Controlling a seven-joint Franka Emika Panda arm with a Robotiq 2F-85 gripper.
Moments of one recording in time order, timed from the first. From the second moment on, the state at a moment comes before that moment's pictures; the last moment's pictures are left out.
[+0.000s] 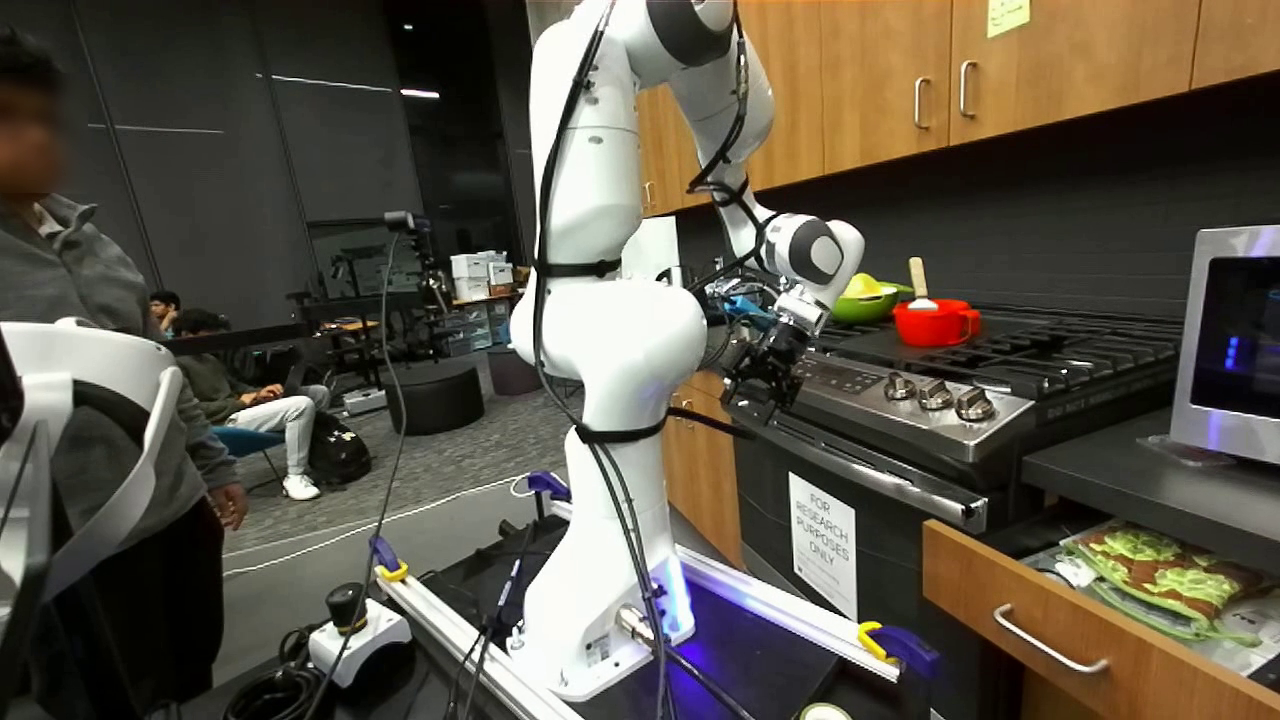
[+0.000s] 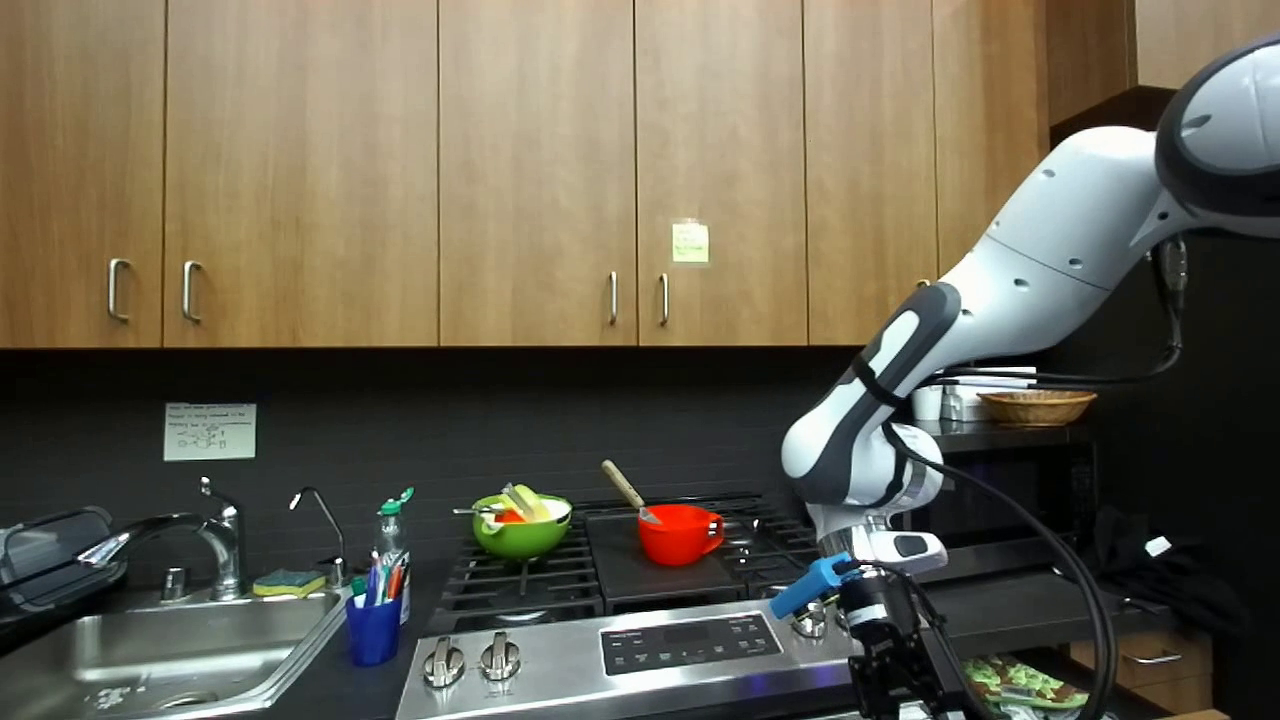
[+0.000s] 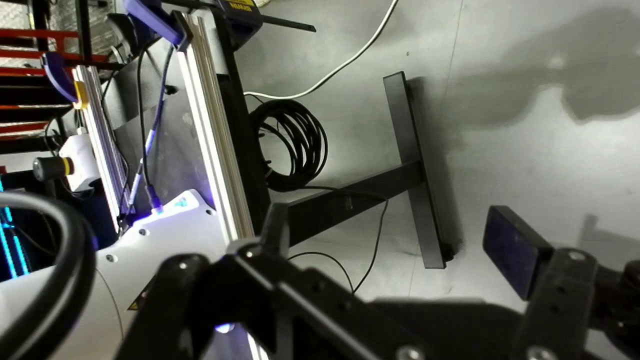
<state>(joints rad) -0.02 0.06 -0.04 -2.41 0.29 1.86 1.72</state>
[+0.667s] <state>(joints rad) -0.09 0.12 -0.14 -2.48 0.19 1.85 1.82</state>
